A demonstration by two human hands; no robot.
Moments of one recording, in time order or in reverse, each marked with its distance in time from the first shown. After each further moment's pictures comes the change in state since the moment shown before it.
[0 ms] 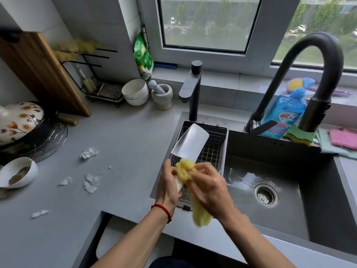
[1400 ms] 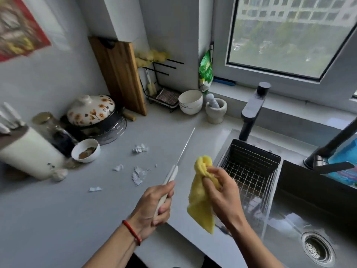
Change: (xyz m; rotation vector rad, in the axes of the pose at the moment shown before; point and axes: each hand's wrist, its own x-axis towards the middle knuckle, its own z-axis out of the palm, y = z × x) left_hand -0.046 0.012 -0.157 -0.235 -0.106 -0.039; right_hand 0.042 -0.067 0.055 0.418 -0.073 0.249
